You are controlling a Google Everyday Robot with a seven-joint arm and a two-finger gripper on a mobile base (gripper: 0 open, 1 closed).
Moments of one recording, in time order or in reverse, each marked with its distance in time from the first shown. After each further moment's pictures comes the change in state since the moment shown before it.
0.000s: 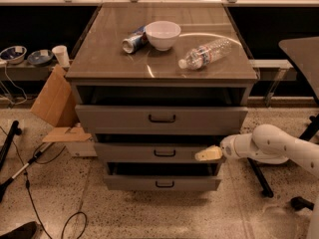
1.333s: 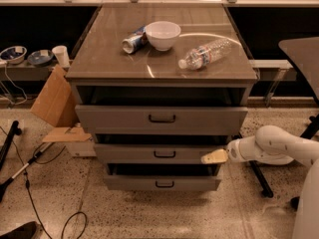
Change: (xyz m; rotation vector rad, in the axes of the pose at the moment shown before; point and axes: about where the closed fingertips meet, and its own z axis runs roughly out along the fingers) arm 0.029 -0.019 -0.005 0.050 0.104 0.105
